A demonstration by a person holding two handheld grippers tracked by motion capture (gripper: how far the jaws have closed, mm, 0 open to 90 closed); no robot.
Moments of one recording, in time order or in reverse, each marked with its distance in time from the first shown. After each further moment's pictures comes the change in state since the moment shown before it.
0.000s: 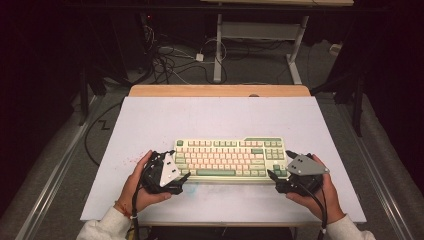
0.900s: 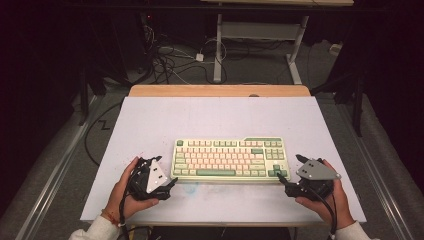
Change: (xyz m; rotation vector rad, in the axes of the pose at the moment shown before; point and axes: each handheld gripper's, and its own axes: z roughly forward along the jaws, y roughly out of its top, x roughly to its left) left arm 0.004 -0.034 -0.012 0.046 0.034 -0.028; right arm -0.010 -0.021 -0.013 0.018 -0.032 0.022
